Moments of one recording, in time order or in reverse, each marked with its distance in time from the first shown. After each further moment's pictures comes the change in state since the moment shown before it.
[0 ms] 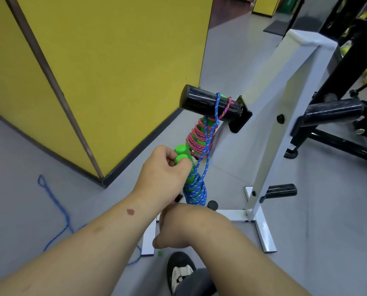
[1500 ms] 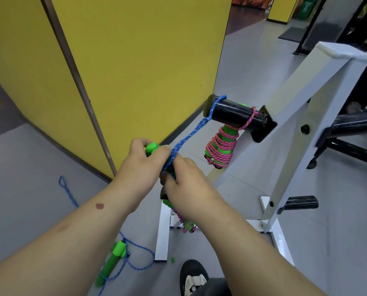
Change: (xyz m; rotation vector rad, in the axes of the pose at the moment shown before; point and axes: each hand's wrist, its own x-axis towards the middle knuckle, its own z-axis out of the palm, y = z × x) left_hand 0.020 -0.010 -0.077 -0.154 0.028 -0.101; right_hand 0.028 -0.016 -0.025 0.526 0.755 -0.212
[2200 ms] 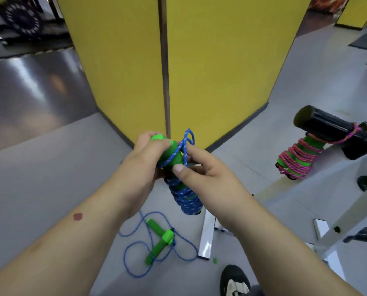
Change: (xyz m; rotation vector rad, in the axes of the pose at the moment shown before) left_hand -0.057 -0.004 -0.145 -0.325 0.024 0.108; right_hand -0.023 -0.113 0.044 0.723 -0.286 -0.228
